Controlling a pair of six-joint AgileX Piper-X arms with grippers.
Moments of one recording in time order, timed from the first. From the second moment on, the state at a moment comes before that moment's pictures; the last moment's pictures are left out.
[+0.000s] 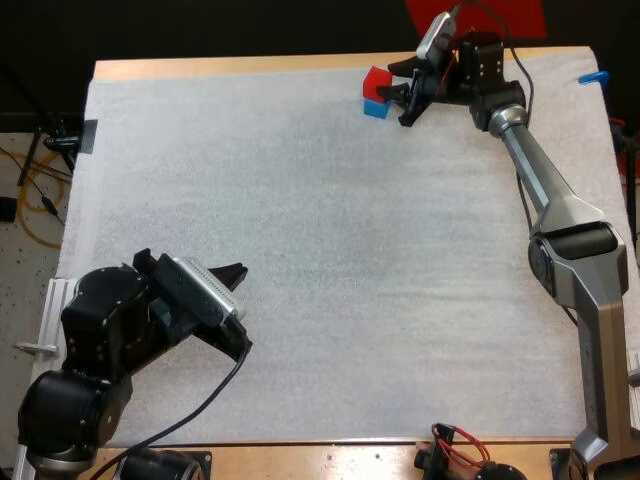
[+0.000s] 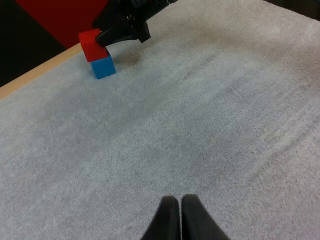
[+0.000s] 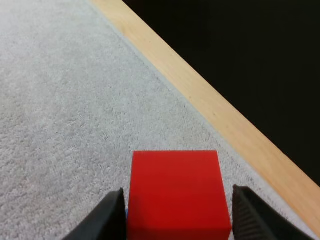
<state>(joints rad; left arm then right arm) -0.24 0.63 -0.84 0.86 0.38 -1.48 0.22 2.55 -2.19 0.30 -0.77 -2.38</state>
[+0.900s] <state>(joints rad) -0.24 0.63 -0.84 0.70 0.18 -1.48 0.10 2.34 -2.19 0.32 -0.63 -1.91</state>
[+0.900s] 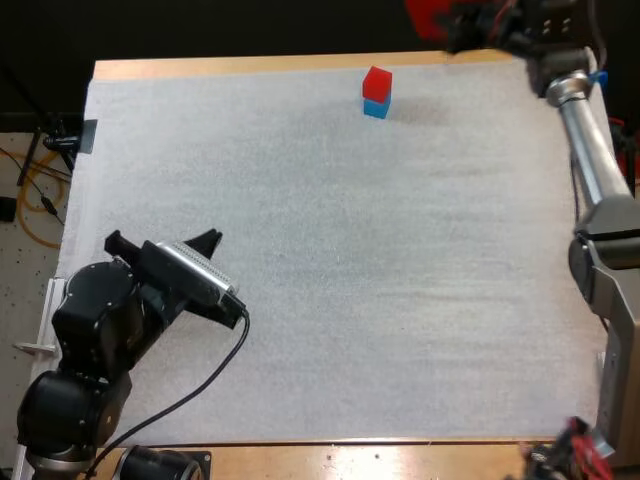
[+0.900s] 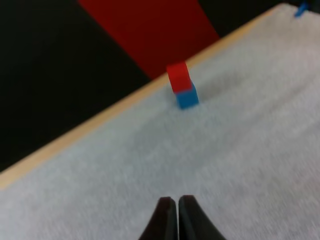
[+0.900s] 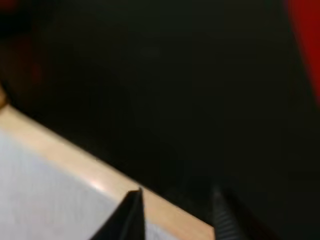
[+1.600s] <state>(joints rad) 0.02 0.89 -0.98 0.54 0.08 -1.51 -0.08 1.96 -2.15 0.73 -0.22 -1.92</state>
